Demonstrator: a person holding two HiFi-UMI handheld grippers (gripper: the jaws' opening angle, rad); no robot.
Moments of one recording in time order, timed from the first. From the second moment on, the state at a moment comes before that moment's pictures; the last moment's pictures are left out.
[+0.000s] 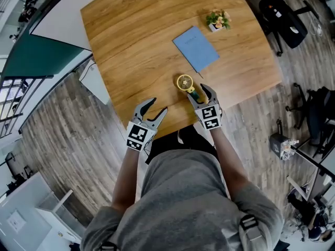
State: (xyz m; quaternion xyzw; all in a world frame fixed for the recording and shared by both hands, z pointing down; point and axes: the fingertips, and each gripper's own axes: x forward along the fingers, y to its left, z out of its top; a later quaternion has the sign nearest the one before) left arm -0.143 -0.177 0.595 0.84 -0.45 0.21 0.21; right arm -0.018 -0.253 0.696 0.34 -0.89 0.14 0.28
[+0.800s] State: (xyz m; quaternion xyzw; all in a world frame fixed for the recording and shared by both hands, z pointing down) left arm -0.093 -0.145 0.524 0.85 -0.47 0.18 0.14; right arm 0.058 -0.194 0.594 0.34 -0.91 0.10 0.19
